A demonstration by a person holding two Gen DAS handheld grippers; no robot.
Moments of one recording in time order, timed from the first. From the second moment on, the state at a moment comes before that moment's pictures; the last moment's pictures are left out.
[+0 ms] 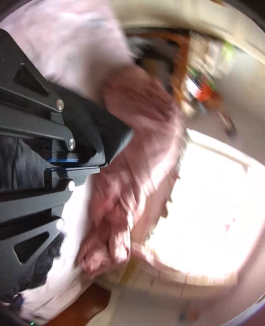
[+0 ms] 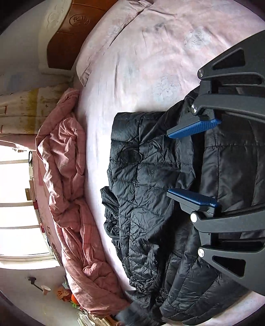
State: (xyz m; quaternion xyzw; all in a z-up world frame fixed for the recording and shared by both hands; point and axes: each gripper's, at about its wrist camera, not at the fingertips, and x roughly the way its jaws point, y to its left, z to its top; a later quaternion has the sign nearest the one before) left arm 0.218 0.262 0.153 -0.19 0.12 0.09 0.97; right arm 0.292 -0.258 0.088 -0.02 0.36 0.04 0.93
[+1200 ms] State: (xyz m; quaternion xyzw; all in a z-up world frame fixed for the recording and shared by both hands) left arm 0.236 0.123 0.143 -0.16 0.14 -0.07 0.97; right arm 0.259 -0.234 0.120 0.00 0.31 0.07 0.95
